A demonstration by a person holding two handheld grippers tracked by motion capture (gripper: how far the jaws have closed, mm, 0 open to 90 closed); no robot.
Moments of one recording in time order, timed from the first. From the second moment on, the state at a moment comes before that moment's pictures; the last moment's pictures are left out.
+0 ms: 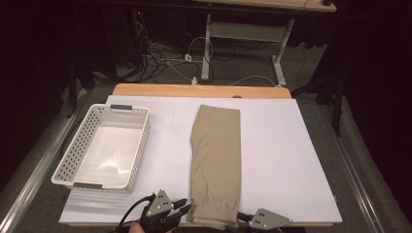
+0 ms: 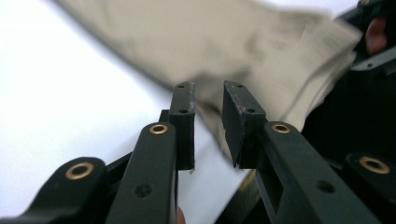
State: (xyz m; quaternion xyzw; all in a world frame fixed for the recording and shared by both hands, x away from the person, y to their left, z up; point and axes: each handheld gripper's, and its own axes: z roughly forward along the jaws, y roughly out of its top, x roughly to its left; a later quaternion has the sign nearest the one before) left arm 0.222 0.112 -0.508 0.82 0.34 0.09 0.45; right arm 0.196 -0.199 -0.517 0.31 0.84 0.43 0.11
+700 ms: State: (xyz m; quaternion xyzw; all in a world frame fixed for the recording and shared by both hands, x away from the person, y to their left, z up) left arm 0.258 0.078 -0.518 0.83 0.34 0.04 0.45; right arm 0.214 -0.227 -0.512 0.34 0.81 0.47 0.13
